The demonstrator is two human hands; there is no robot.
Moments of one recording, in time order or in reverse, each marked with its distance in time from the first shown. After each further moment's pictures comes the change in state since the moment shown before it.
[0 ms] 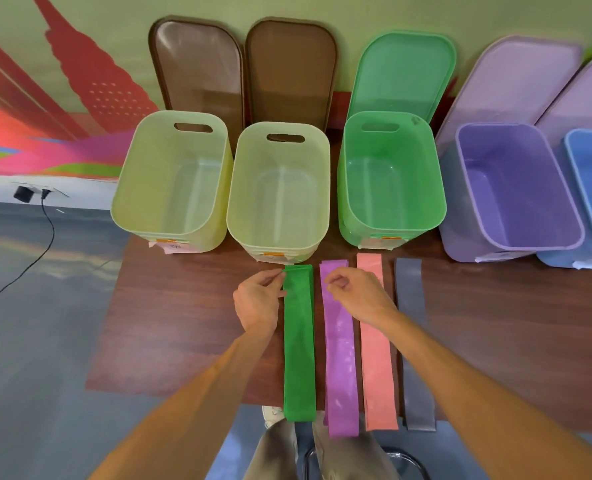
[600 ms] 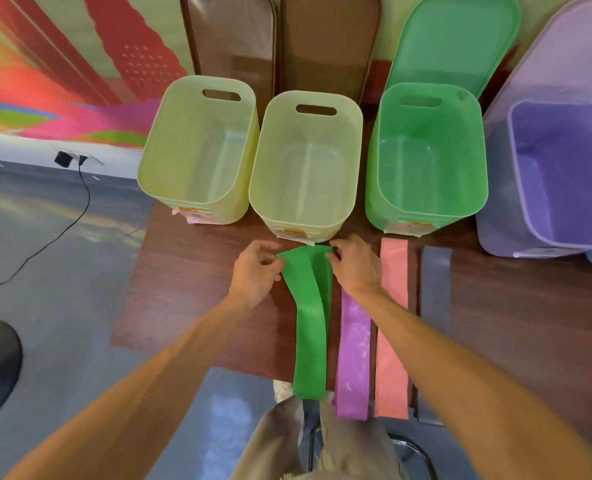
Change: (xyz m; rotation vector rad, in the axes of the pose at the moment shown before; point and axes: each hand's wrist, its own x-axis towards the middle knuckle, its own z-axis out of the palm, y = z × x) left_hand 0.004 0.016 -0.049 0.187 -0.208 0.068; right_hand 0.044 -0.006 0.044 -0.339 0.245 -0.055
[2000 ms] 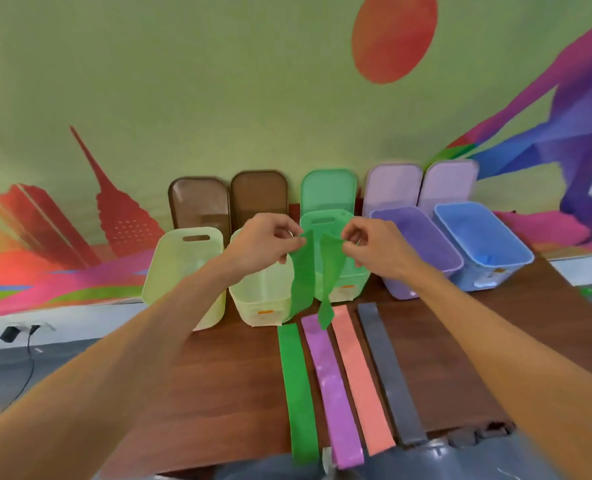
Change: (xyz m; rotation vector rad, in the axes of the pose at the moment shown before) left_hand -0.121 0.215 -0.068 0.335 -0.330 0.789; right_hand -0.129 -0.063 -0.247 0.224 0.384 -0.177
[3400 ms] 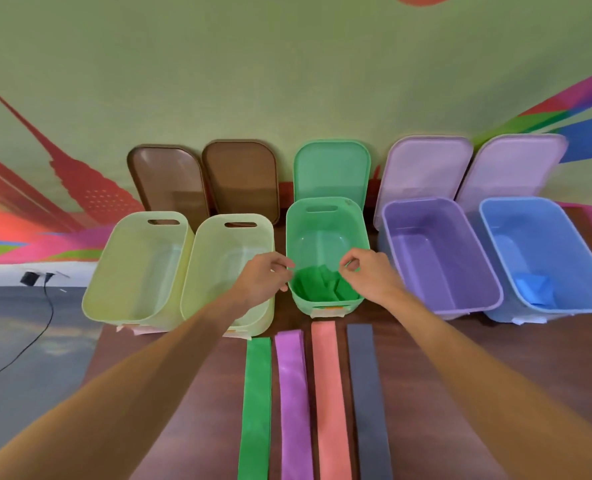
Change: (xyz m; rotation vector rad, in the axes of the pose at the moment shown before) left_hand 0.140 -0.090 0.115 -0.031 -0.014 -0.496; right_hand 0.117 0.174 0.055 -0.010 -0.327 0.301
